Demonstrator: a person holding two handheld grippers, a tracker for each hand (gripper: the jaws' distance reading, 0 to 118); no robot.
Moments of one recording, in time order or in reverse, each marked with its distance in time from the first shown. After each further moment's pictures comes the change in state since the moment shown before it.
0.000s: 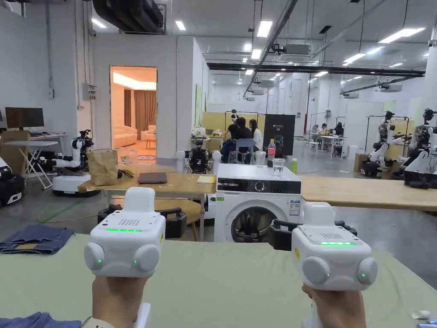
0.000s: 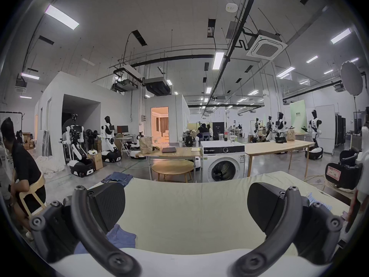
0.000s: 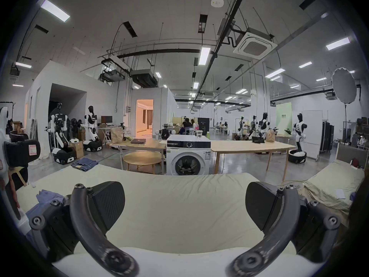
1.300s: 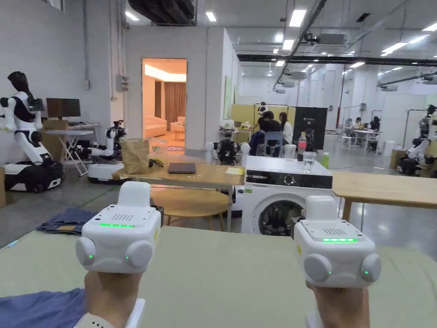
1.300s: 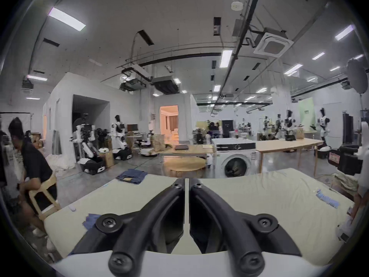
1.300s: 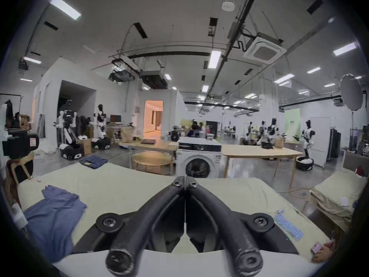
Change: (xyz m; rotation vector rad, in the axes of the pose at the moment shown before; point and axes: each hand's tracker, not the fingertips) left arm -0.076 -0.015 0.034 -0.022 0.119 0.003; right arm -0.068 -0.009 0.001 0.028 0.095 0.047
